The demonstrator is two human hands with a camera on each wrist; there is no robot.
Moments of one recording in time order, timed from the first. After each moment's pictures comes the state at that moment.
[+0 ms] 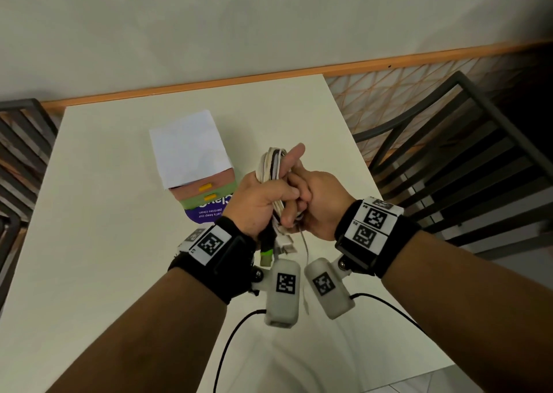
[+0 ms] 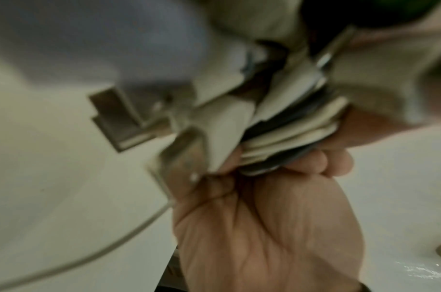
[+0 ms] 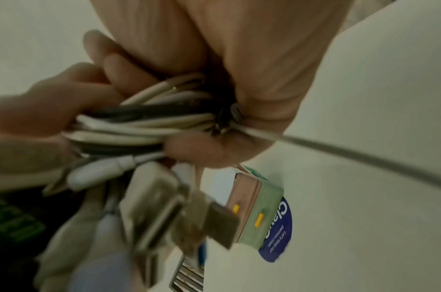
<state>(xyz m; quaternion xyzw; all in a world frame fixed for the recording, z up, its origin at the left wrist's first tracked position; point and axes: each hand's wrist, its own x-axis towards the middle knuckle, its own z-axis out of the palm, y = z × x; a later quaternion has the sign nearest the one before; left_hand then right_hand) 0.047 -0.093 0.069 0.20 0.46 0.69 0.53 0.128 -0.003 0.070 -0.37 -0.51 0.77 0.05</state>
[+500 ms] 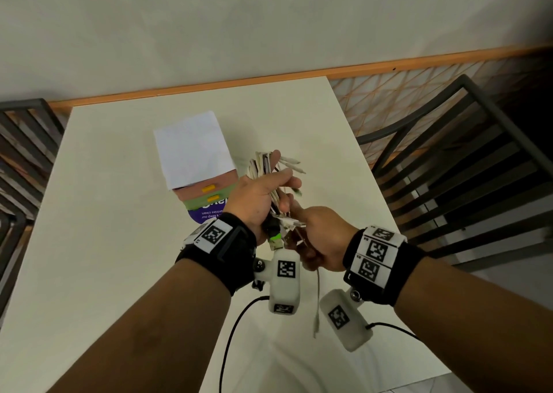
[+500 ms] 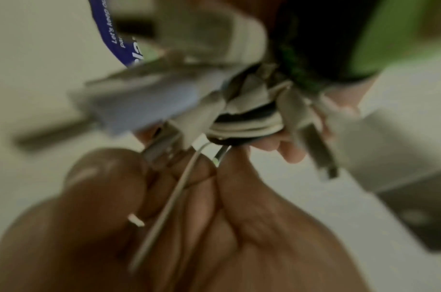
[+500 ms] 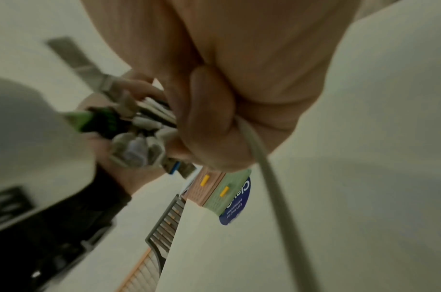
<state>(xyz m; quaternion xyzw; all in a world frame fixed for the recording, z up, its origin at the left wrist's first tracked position) 0.039 -0.084 0.055 0.05 0.51 0.71 0.49 0.151 -0.021 0.048 -0.41 -0.52 0.75 -0.09</state>
